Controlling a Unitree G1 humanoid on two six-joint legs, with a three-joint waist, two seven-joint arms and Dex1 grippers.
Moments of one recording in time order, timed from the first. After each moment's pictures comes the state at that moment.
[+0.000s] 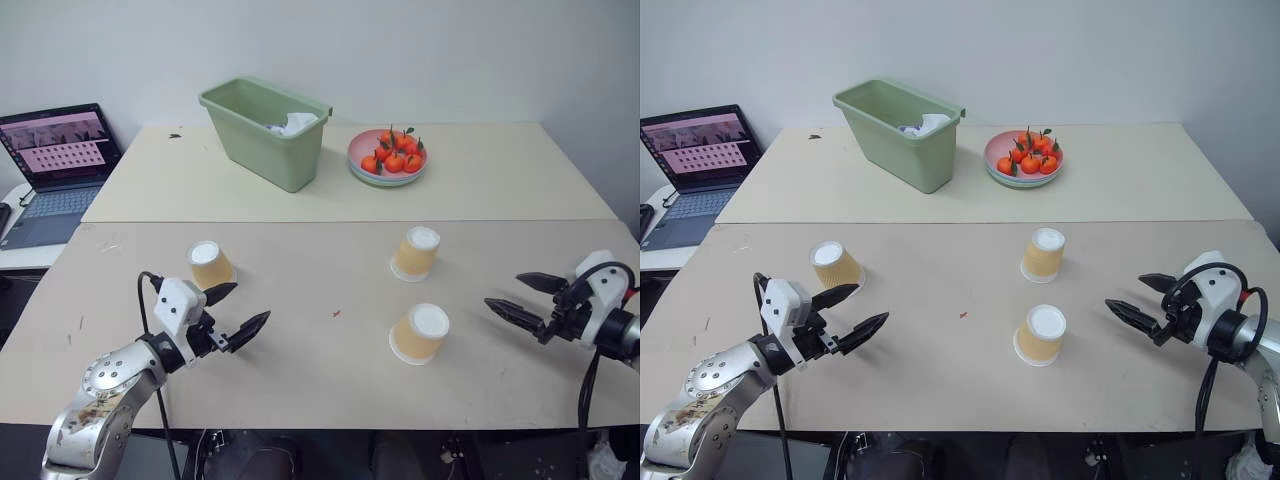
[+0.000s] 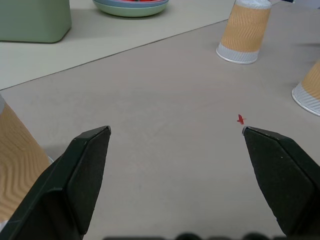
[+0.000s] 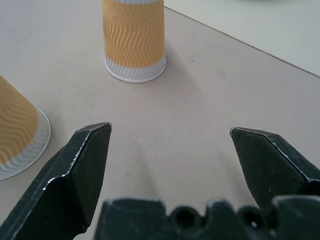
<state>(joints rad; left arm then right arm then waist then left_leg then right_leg) 0.12 0.57 0.18 -0.49 -0.51 0.42 -0.66 0.01 -0.88 -0.42 -0.11 0.46 0.42 0.92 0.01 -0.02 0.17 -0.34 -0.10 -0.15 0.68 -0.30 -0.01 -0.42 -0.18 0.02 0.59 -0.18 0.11</state>
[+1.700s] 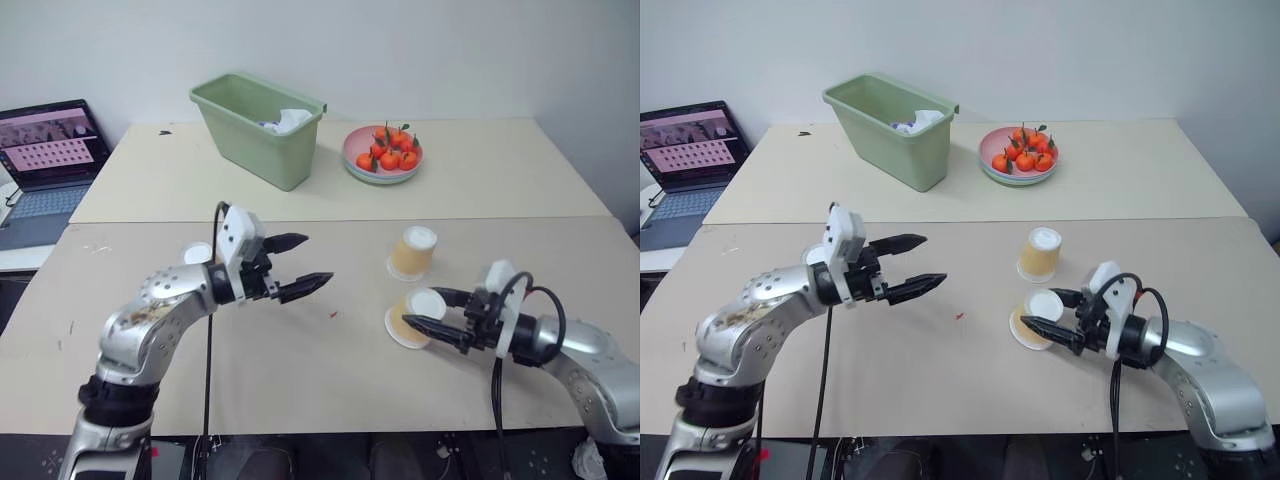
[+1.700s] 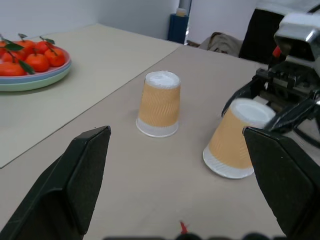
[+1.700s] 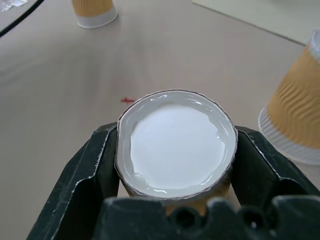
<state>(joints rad) -0.33 0.54 0.03 -0.43 -0.57 0.65 -0.75 -0.12 -0.73 -0.11 -0.38 0.56 0.57 0.88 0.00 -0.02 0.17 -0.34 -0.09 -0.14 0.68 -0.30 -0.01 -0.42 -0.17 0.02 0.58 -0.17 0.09</state>
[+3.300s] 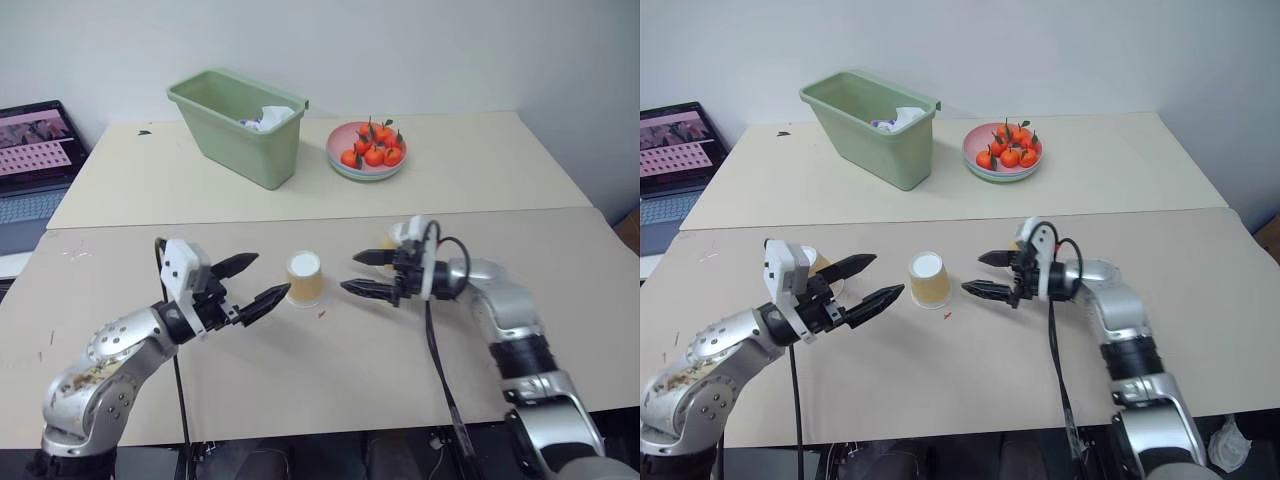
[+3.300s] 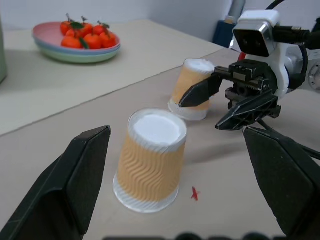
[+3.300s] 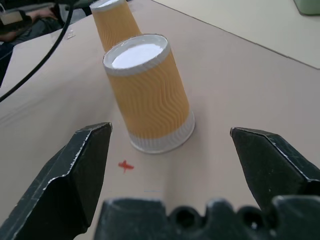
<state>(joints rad) -0.13 0.60 0.19 -0.57 -0.75 0.65 -0.65 -0.51 -0.52 0.05 0.08 0.42 0.52 1.12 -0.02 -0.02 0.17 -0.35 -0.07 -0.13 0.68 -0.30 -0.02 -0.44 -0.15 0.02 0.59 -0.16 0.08</state>
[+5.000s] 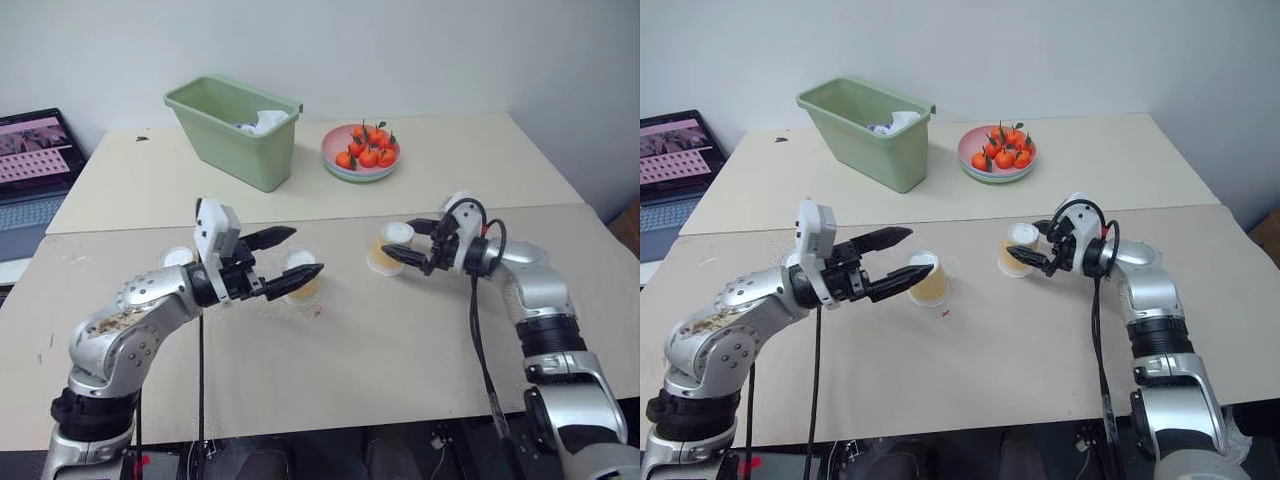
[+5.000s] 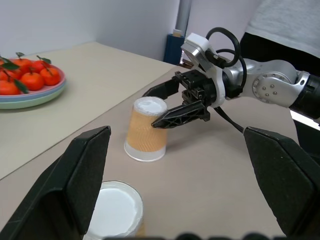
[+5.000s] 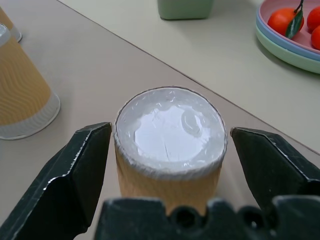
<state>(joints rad) -0.33 0.56 0.13 -0.48 -0.79 0.70 -0.65 -0.74 -0.53 0.02 0.52 0.24 0.21 0.98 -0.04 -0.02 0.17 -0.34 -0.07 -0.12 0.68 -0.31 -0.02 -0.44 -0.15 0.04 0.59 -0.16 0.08</state>
